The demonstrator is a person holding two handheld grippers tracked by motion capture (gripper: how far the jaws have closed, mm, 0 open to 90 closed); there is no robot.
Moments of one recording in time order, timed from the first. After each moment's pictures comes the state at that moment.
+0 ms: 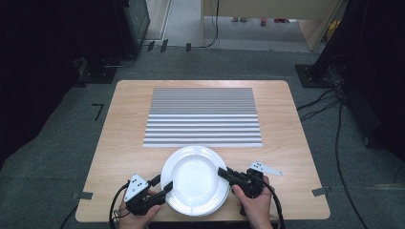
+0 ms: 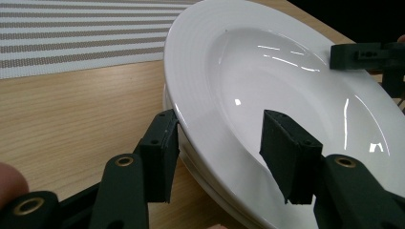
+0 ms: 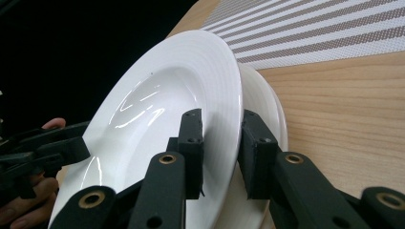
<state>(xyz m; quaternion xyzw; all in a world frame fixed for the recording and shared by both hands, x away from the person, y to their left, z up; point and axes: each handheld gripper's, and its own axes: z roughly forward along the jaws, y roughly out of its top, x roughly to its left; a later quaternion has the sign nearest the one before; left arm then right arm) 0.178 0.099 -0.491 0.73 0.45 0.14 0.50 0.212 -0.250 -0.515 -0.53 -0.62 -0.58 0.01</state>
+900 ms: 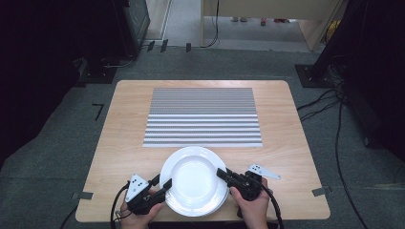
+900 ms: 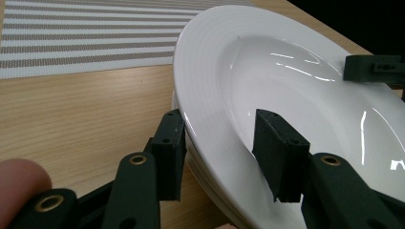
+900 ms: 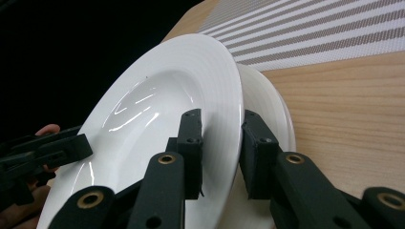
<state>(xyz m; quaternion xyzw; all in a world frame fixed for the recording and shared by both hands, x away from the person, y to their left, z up) 0.179 0.096 -0.493 0.71 0.47 0.15 0.50 0.204 -0.242 -0.514 -0.54 -0.61 -0.58 -0.02</state>
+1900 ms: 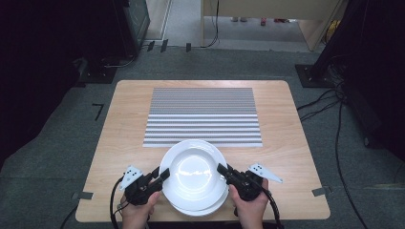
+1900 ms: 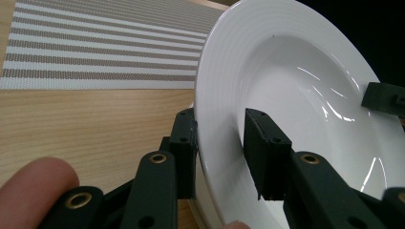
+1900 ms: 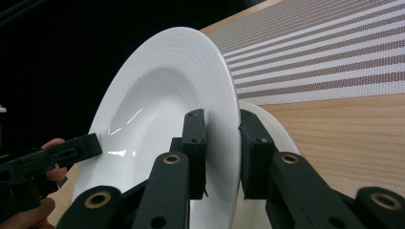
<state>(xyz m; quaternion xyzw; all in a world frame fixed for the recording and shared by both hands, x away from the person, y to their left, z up) 0.199 0.100 -0.479 0.67 0.51 0.13 0.53 0.196 -0.233 -0.488 -0.55 -0.58 -0.59 -0.07</state>
